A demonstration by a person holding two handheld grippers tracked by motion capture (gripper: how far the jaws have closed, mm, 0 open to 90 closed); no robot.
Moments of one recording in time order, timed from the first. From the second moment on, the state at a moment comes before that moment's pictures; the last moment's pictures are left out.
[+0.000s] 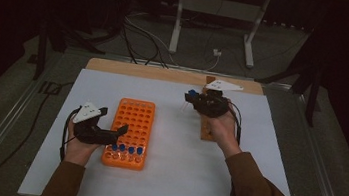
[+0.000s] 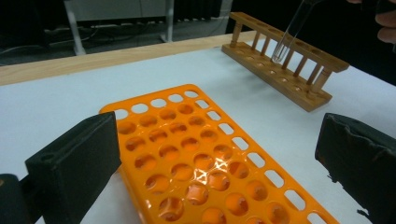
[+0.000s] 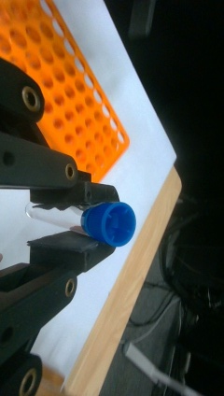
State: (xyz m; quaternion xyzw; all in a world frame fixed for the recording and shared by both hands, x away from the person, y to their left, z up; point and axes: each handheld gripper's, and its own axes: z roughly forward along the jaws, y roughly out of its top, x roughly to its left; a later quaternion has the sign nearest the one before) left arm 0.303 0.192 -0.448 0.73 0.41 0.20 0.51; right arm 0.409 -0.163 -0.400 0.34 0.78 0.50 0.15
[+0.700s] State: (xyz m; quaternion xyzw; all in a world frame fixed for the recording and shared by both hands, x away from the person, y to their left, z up) left arm 0.326 0.166 -0.437 0.76 0.37 0.16 0.51; right arm 0.387 -0.103 -0.389 0.28 0.81 0.51 0.10
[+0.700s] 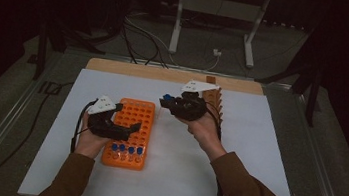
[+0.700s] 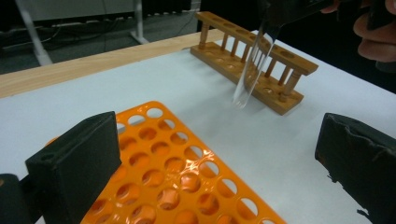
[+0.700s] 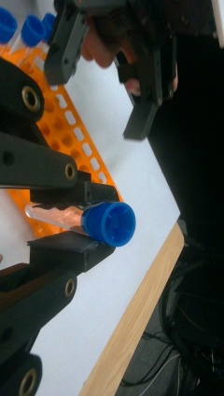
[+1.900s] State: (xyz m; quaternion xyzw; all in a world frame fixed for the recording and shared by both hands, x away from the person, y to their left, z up) left arm 0.334 0.146 -0.431 0.78 0.30 0.17 0.52; right arm 0.375 -0.054 -0.389 0.24 0.83 0.50 0.05
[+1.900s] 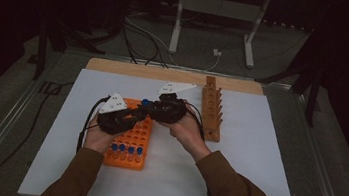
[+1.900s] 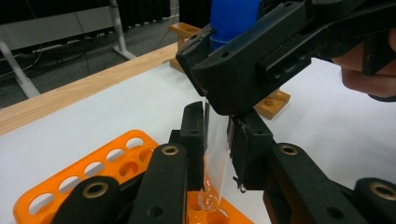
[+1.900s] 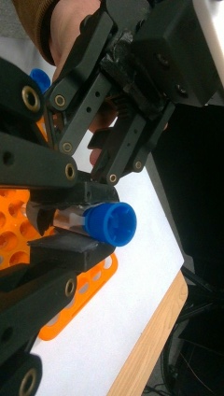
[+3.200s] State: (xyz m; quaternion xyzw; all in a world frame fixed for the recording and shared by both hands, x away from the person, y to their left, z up) left arm 0.333 0.154 -0.433 0.76 0.32 0.17 0.53; right arm 0.379 -0.076 -0.391 0.27 0.81 0.52 0.07
